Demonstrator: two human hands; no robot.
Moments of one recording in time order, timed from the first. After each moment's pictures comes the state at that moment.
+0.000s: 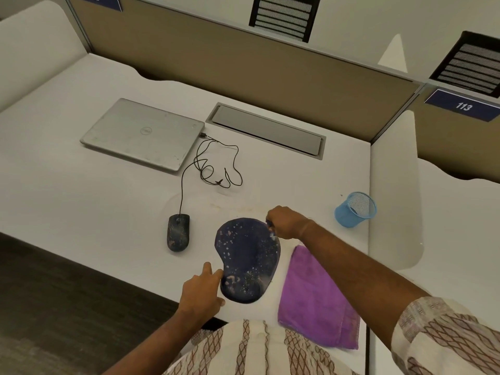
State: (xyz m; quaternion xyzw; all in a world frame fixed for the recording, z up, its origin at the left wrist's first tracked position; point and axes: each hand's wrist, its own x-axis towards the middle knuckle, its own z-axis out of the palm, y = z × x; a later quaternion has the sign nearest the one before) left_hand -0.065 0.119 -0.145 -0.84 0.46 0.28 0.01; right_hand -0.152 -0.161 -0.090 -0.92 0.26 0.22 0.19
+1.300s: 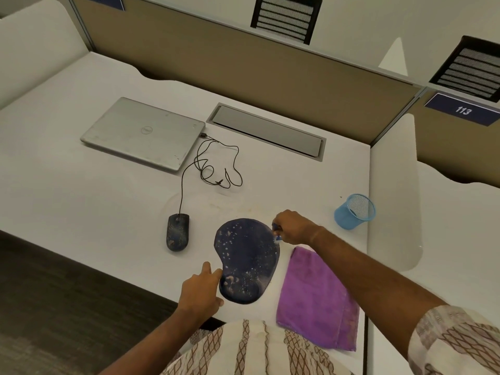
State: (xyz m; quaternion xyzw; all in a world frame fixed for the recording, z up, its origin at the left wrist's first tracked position) left_hand -0.064 0.118 -0.147 -0.84 0.45 0.28 0.01; right_hand -0.175 -0.163 -0.090 -0.92 0.27 0.20 0.21
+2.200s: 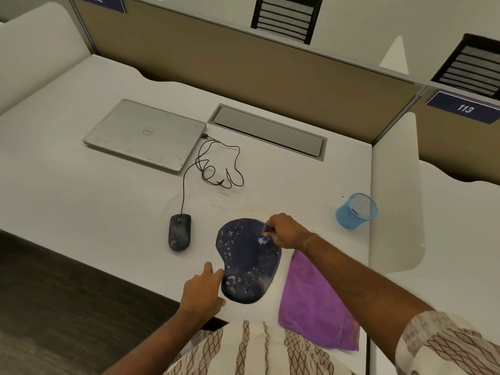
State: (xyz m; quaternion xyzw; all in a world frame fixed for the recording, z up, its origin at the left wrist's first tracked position) left_hand -0.065 0.119 -0.146 -0.84 0.46 0.28 0.01; right_hand -0.165 -0.145 -0.102 -0.91 0.28 0.15 0.28
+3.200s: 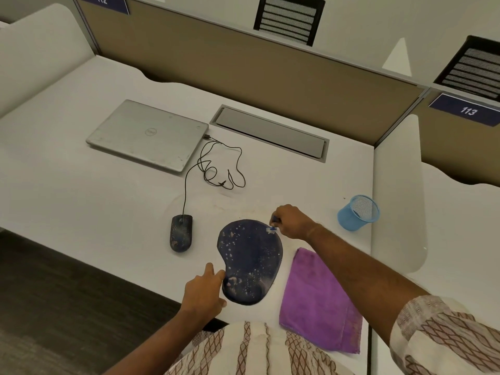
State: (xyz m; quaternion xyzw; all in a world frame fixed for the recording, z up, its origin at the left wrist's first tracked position) left_hand -0.064 0.119 -0.146 -0.84 0.46 0.28 0.02; right_hand -0.159 -0.172 -0.095 -0.90 0.31 0.16 0.24
